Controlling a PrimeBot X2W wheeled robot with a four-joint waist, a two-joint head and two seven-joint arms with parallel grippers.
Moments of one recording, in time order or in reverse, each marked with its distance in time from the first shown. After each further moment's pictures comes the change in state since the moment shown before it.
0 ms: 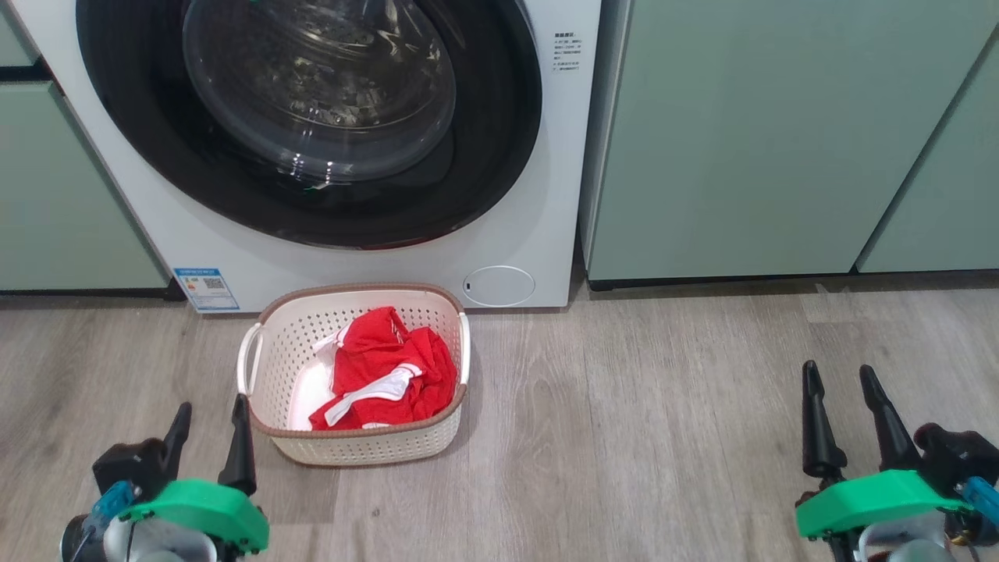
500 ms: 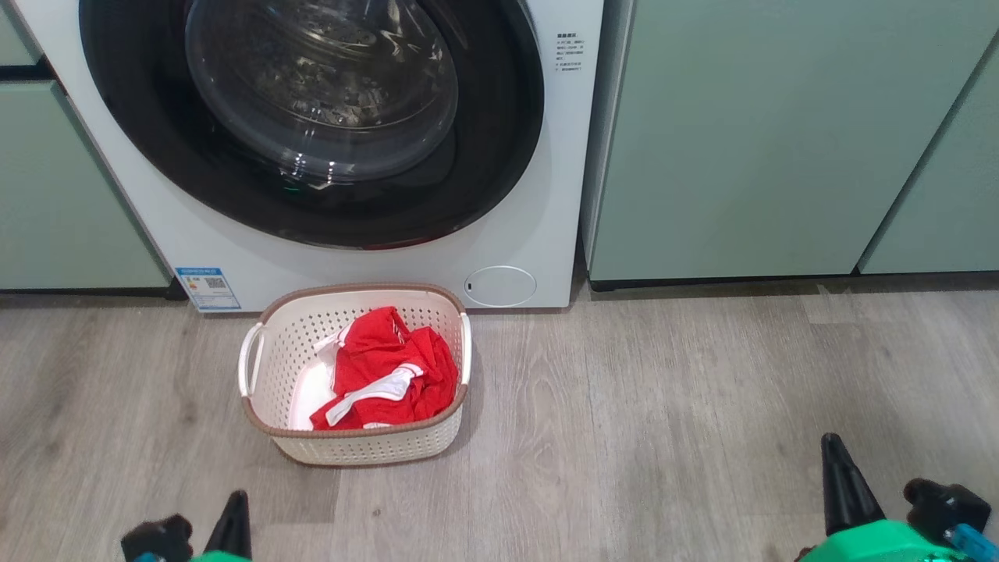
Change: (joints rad) left arm 0.108 -0.038 -0.007 0.098 -0.045 0.001 0.018; right arm 0.066 0.003 -0.001 0.113 0.036 0.000 0.010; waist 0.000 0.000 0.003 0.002
